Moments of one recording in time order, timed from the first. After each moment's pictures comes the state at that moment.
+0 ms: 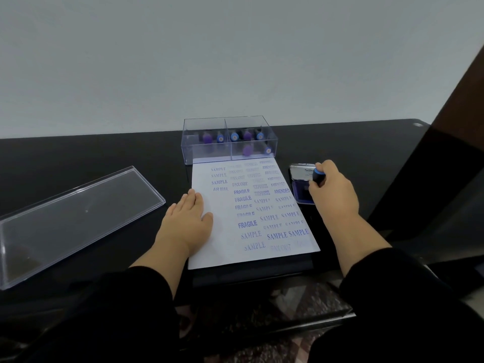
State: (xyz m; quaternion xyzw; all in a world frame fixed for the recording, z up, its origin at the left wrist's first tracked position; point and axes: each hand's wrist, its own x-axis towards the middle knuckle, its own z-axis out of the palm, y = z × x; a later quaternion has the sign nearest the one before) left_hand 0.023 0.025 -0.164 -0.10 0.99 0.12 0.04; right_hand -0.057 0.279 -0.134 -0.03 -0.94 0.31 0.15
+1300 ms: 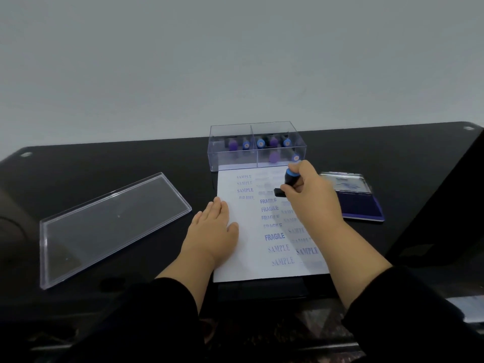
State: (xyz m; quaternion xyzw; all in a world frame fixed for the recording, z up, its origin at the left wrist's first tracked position) left_hand 0.025 0.027 -0.162 -0.10 0.99 0.13 0.05; right_hand -0.045 0.201 -0.123 0.14 -0.89 0.41 0.12
